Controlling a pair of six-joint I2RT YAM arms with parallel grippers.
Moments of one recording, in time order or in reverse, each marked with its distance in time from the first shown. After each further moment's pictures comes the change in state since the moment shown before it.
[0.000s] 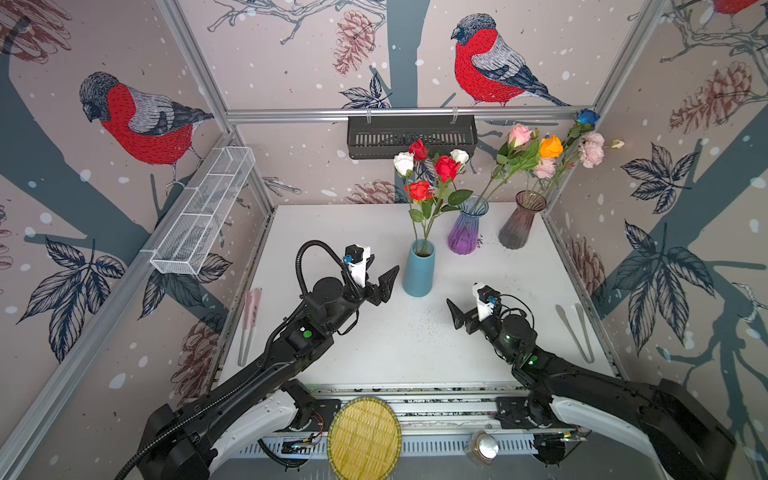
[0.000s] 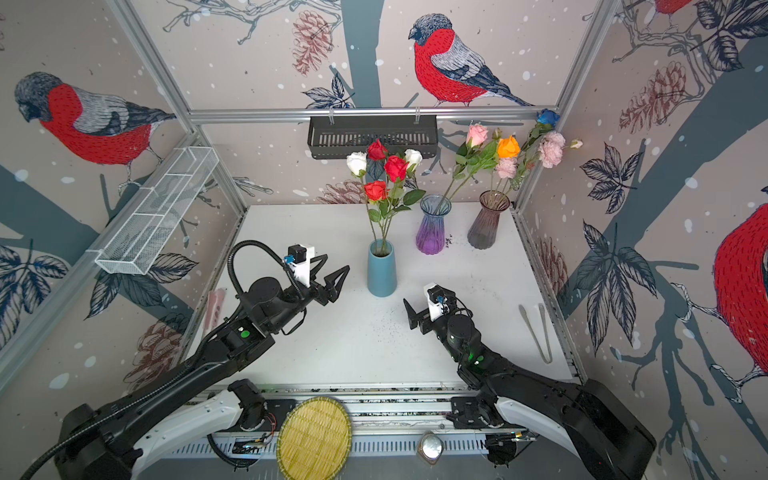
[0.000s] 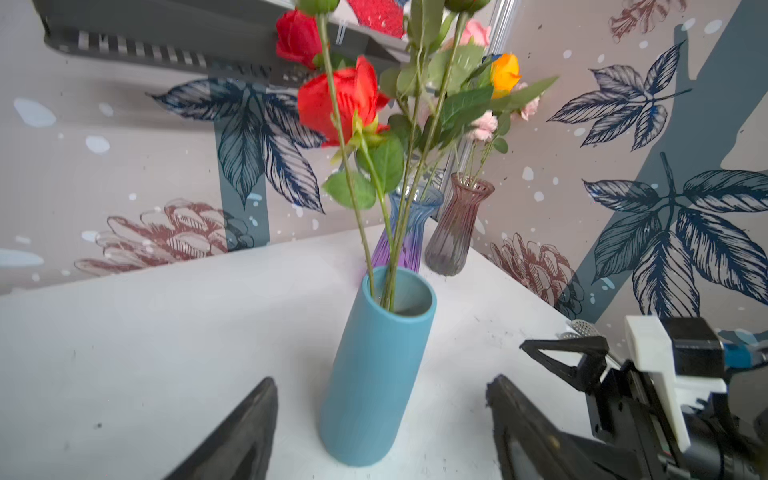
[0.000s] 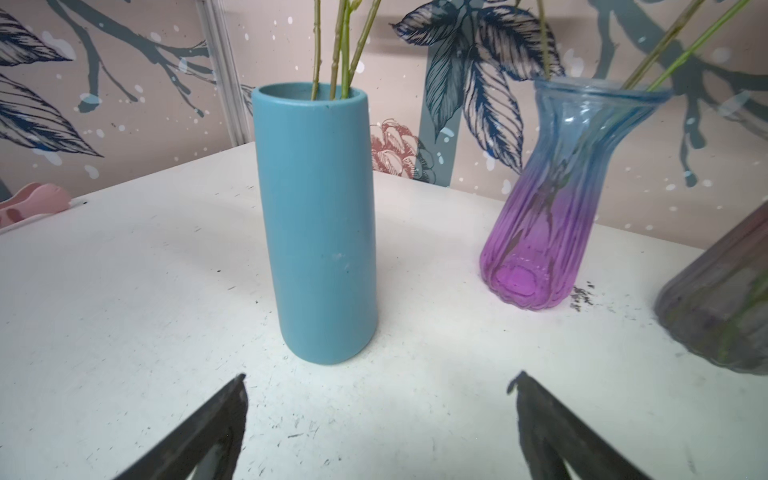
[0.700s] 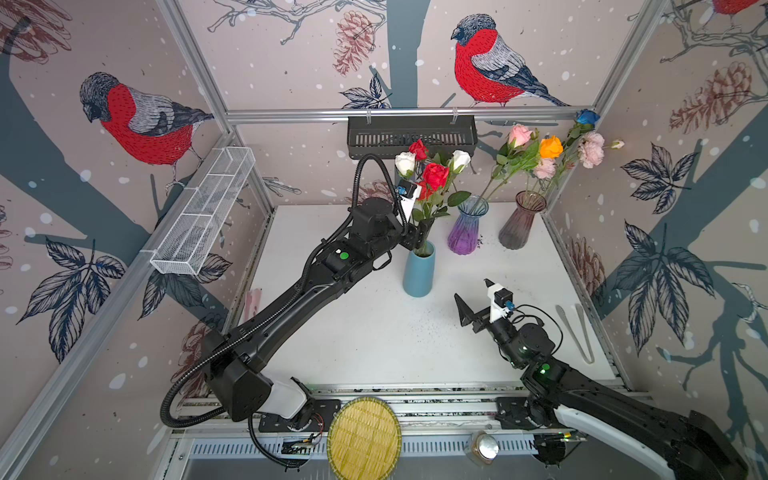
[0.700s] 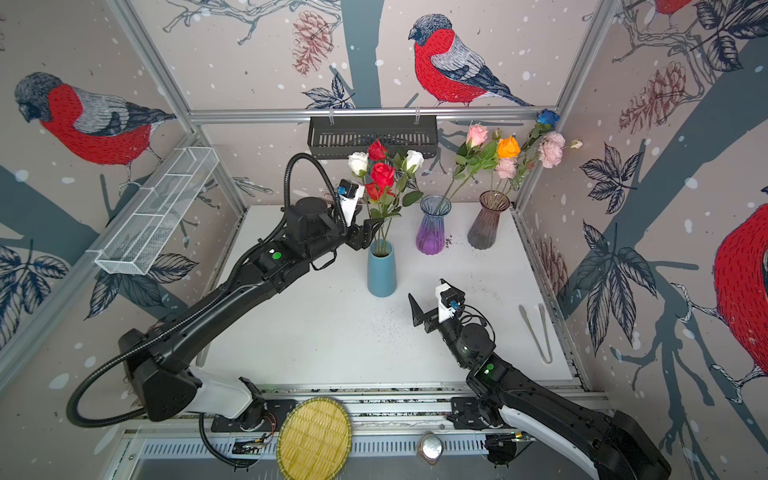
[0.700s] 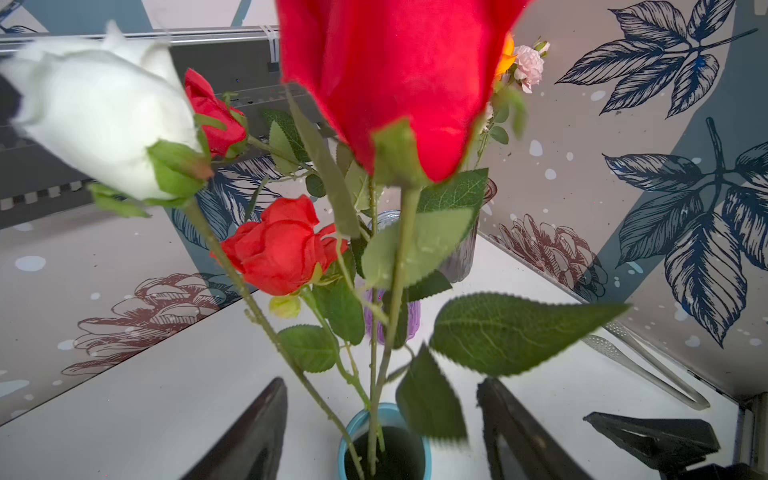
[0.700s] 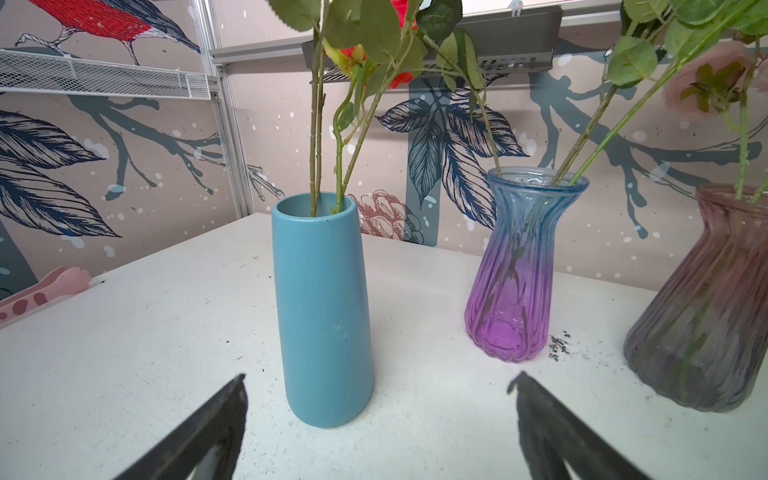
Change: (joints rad) left arm -0.012 0.531 0.882 -0.500 0.025 0.187; right arm 0.054 -0.285 -0.018 -0.074 0.115 -0.019
